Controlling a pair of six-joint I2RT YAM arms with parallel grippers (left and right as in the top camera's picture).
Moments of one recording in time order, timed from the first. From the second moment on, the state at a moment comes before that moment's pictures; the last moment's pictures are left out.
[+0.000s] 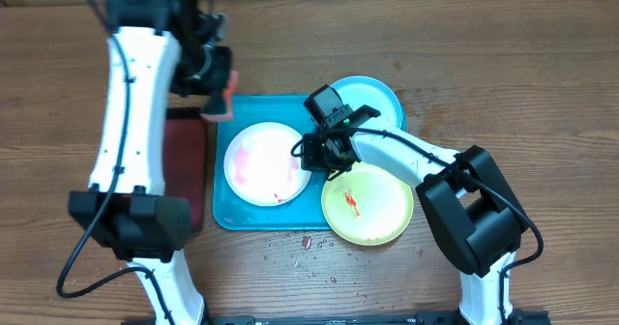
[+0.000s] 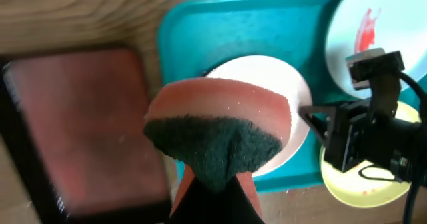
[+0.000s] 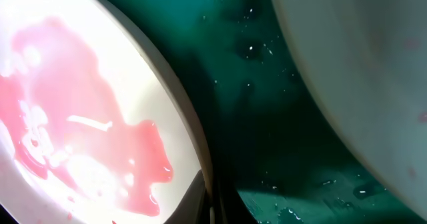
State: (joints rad) left arm -0.07 2.03 2.29 -1.68 0.13 -0.03; right arm 0.62 2.07 1.38 -0.62 -0.28 0.67
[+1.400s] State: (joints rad) left arm 0.18 1.60 1.61 -1.37 0.20 -0.05; right arm 1.10 1.94 1.71 -1.17 1.20 0.82
